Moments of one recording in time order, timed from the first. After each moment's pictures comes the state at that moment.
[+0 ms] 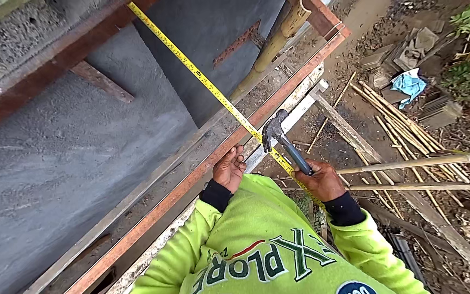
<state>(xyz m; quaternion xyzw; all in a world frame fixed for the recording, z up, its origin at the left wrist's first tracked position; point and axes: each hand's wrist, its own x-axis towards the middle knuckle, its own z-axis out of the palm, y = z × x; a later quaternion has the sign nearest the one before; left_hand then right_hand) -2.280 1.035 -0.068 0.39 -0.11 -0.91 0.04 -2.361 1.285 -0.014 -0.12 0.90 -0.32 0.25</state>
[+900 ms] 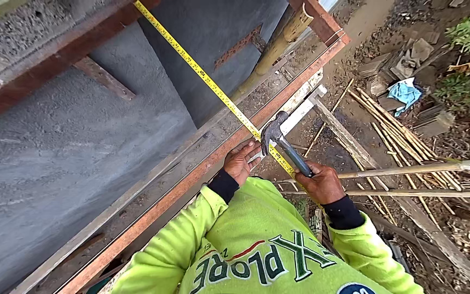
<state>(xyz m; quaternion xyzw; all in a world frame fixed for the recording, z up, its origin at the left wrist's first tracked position) -2.310 1.043 -0.058 0.36 -0.23 -0.90 -0.07 -2.361 1.284 -0.009 -0.16 0.93 -0.27 0.20</state>
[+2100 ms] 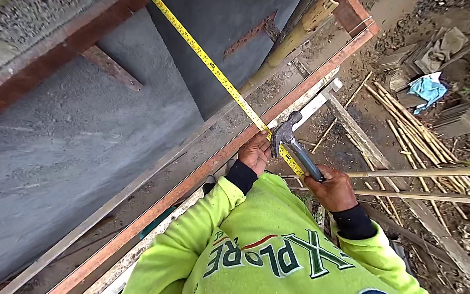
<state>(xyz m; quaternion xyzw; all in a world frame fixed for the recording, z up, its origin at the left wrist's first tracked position) -2.338 1.059 -0.052 0.40 -0.13 -0.91 0.02 -2.352 1.284 -0.012 -0.16 0.93 -0.26 0.18</state>
